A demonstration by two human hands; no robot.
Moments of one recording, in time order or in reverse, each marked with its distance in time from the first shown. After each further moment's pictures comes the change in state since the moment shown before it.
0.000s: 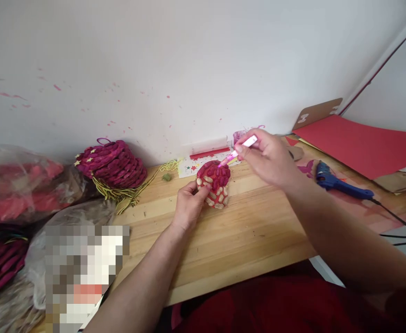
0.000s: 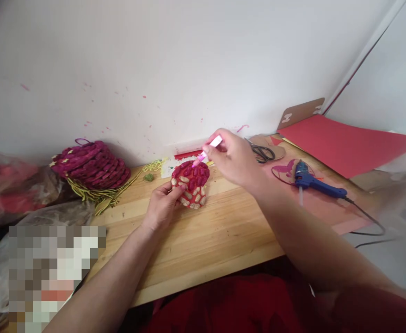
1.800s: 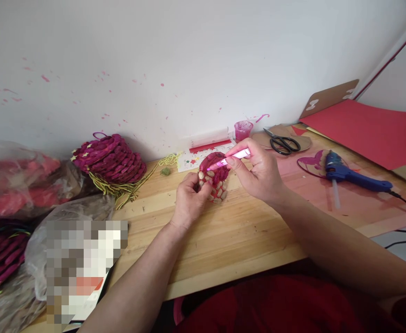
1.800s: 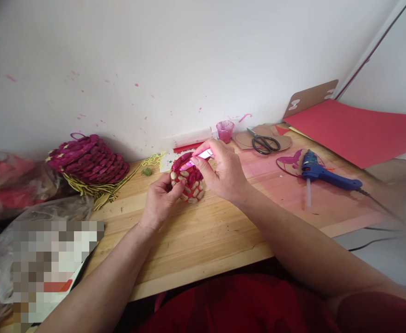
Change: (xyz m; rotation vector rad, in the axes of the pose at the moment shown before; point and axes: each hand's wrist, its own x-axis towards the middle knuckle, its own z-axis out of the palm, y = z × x) left_hand -0.005 0.005 -0.002 0.435 -0.028 0.323; right_hand -0.037 0.009 0.035 -0.065 0.134 -0.254
